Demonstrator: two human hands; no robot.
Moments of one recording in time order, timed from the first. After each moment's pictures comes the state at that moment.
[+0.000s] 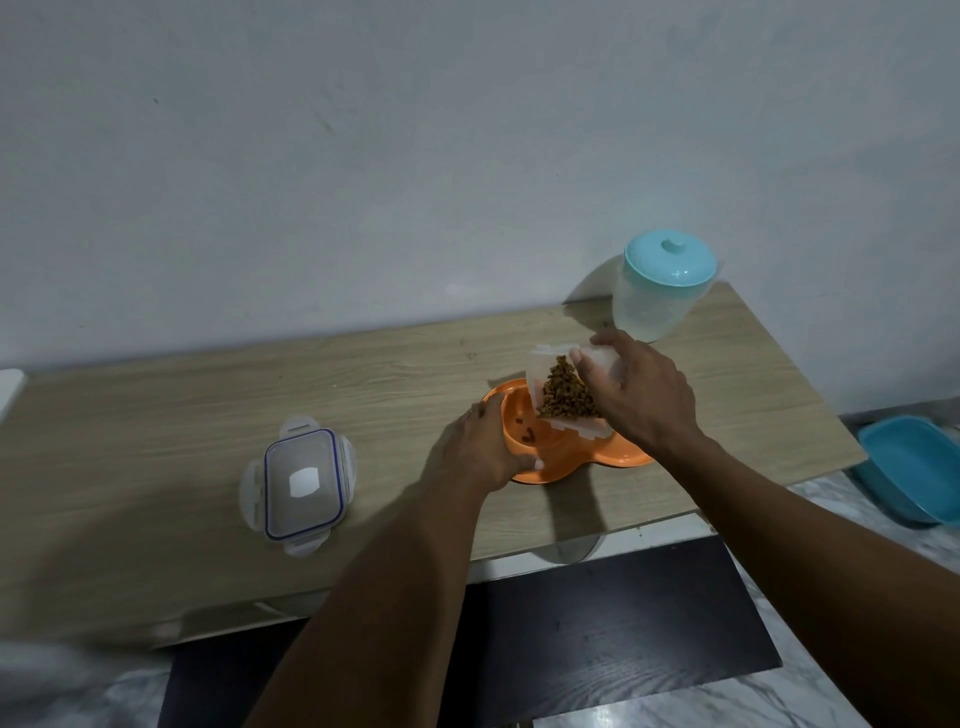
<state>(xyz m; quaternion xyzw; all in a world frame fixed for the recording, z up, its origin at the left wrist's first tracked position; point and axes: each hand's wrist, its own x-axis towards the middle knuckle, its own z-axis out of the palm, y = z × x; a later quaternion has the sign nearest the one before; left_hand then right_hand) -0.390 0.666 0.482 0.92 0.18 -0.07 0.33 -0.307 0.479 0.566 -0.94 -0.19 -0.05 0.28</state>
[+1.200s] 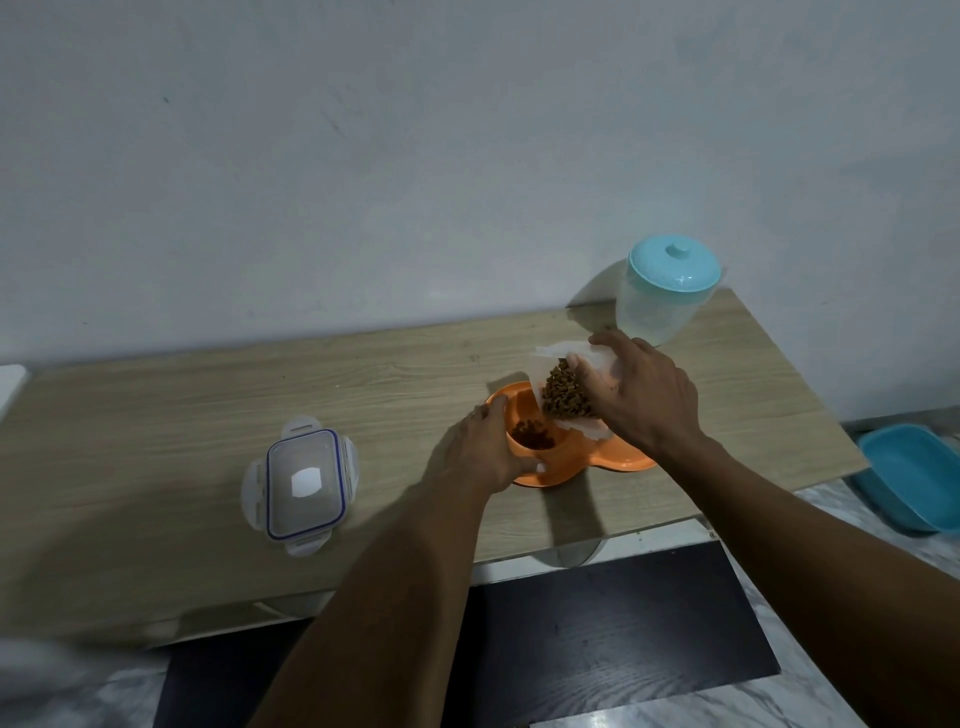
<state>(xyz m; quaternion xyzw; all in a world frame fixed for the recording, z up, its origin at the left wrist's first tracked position) -0.388 0.664 0.483 0.92 0.19 -0.08 0.32 -0.308 0.483 0.569 -0.94 -0.22 -0.08 0.24</state>
